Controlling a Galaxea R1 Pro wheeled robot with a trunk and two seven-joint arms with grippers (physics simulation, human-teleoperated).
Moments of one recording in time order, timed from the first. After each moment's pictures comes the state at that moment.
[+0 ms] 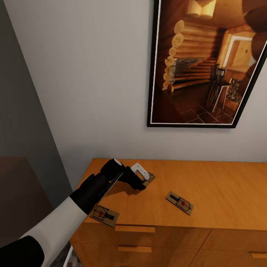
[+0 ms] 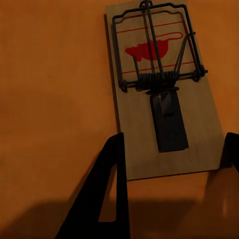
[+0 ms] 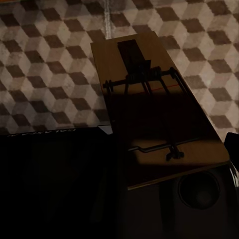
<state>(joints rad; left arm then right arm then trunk) -0.89 -0.06 -0.66 -1.16 -0.12 0.99 -0.59 -0.09 0.07 0.04 -0.01 -0.16 -0.36 0.06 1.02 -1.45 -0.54</state>
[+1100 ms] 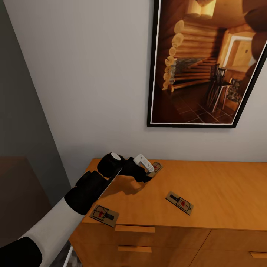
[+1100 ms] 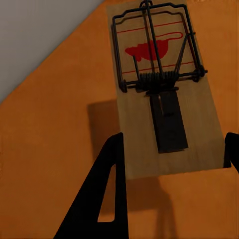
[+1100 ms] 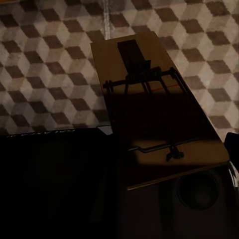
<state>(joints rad) -0.89 -0.05 -0.64 -1.36 -0.11 1.01 -0.58 -0.09 0.07 0.04 -0.01 -0.16 -0.36 0.06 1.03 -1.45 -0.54</state>
